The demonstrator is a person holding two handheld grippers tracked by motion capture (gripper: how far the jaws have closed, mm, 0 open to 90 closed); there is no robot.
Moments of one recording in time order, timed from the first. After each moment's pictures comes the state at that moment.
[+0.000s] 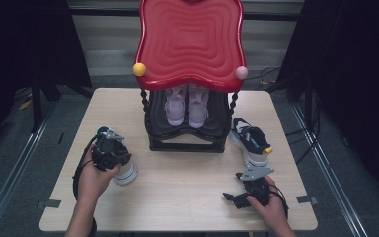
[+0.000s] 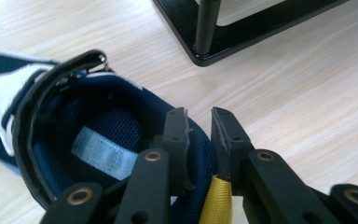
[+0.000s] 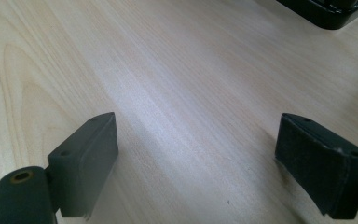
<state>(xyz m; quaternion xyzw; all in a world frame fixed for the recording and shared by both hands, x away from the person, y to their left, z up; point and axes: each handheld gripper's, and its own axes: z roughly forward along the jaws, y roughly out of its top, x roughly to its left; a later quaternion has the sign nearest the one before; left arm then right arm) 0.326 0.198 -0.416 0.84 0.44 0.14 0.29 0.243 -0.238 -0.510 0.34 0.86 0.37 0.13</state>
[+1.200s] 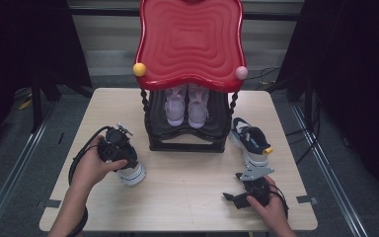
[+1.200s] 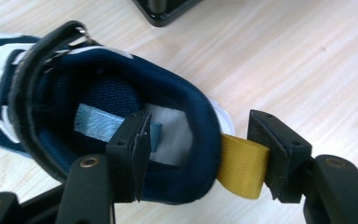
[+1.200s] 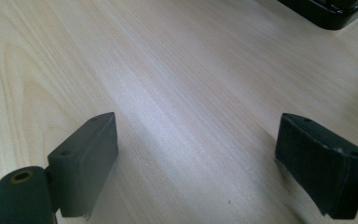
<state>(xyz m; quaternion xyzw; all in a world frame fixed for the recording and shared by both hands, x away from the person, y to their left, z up) 0.350 0.186 -0.398 0.90 0.38 0.02 0.19 0.243 -0.238 -0.510 0.34 0.86 0.37 0.13</state>
